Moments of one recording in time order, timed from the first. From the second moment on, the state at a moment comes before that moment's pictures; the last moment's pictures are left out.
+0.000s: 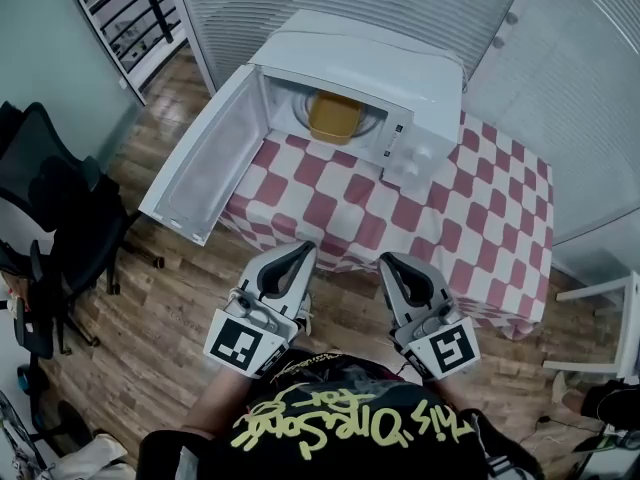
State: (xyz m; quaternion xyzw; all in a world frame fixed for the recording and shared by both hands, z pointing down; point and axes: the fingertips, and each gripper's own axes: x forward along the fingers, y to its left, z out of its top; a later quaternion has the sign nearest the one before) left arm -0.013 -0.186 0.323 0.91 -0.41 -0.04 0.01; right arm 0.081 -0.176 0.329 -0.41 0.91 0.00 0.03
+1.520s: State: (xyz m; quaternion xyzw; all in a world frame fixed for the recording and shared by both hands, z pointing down) left arm -0.039 -0.352 0.351 0.93 -0.36 -0.01 0.01; right arm 0.058 -0.329 0.357 -0.50 0.86 0.00 0.01
